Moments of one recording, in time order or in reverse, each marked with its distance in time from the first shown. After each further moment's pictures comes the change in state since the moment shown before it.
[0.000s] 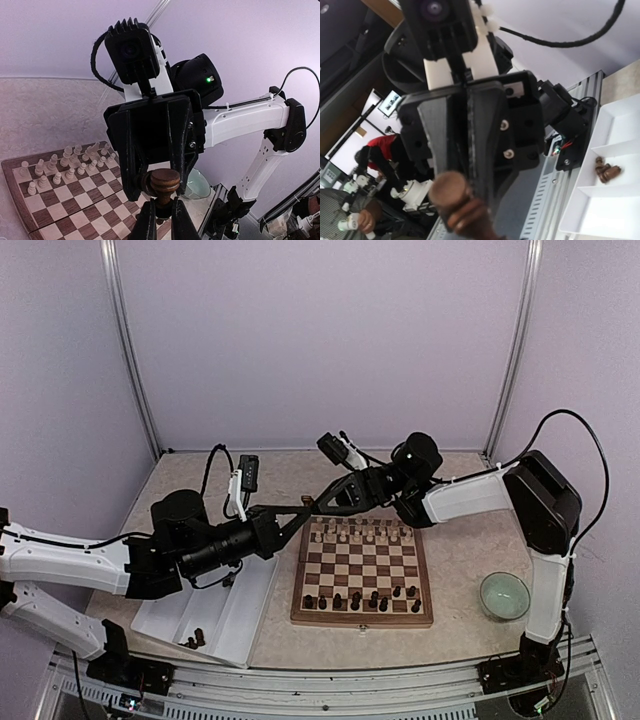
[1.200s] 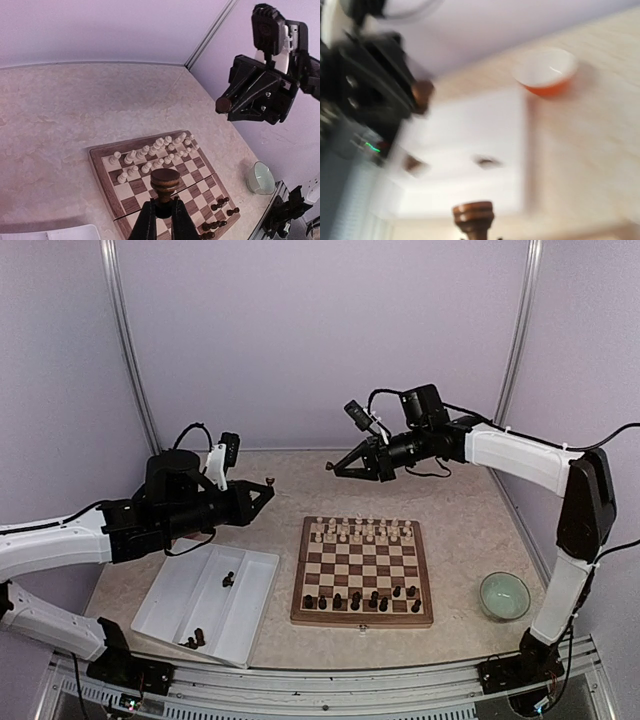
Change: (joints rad) left arm 0.214 -0.066 0.170 -0.509 -0.014 0.080; right arm -0.137 -0.179 0.322 -1.557 0.416 -1.382
